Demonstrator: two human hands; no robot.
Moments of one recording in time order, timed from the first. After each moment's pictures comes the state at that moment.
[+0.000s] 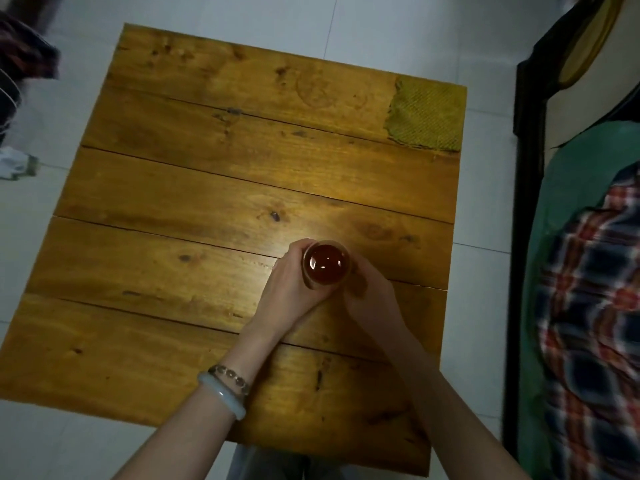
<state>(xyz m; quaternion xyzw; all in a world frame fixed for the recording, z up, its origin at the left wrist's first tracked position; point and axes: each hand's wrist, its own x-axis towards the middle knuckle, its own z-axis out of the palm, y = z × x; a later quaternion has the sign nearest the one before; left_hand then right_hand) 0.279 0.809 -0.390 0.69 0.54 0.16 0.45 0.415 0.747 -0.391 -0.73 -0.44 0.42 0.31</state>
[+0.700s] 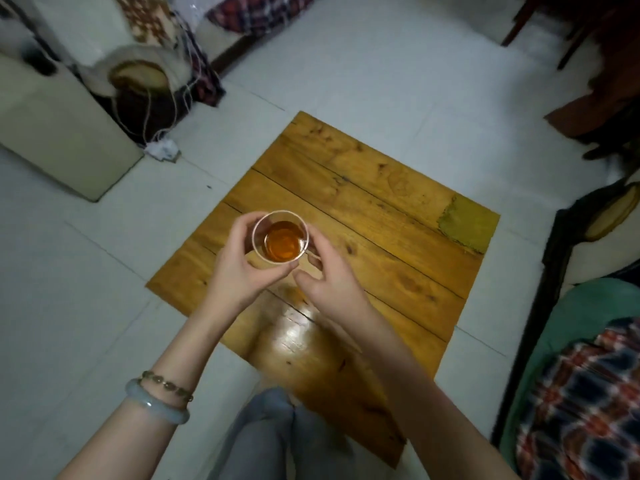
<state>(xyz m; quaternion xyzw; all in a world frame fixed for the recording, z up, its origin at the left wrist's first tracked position) 0.118 0.763 -0.146 0.58 0.62 0.40 0.35 0.273 0.766 -0.140 -0.49 -0.61 0.55 0.29</state>
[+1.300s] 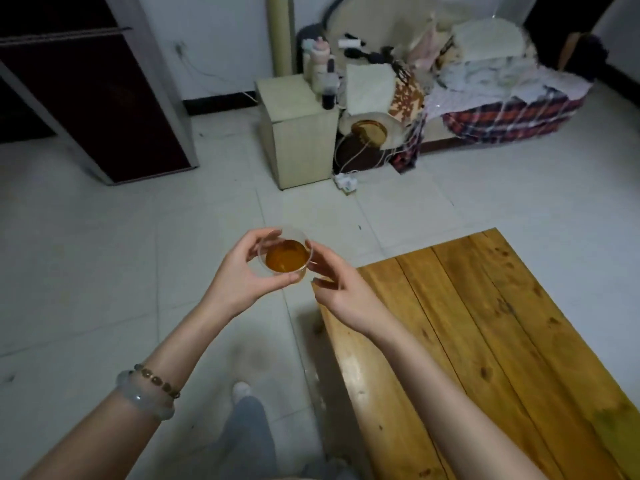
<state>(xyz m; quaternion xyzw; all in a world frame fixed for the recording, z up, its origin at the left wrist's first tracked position) -0.135 0.597 -0.059 0.36 0.73 0.52 0.25 0.008 0.710 -0.045 -0.24 -0.73 0.64 0.06</state>
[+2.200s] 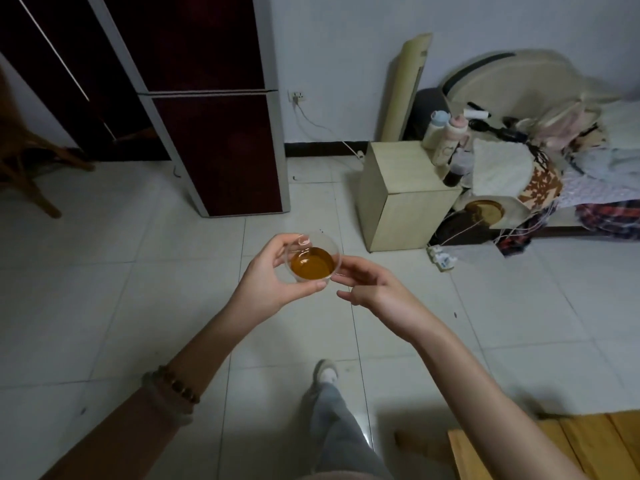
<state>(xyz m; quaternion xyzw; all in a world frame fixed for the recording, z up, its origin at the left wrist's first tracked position) -0.522 0.550 -0.033 0.30 0.77 0.53 0.18 -0.407 0.712 -0.029 -0.18 -0.67 0.72 -0.02</state>
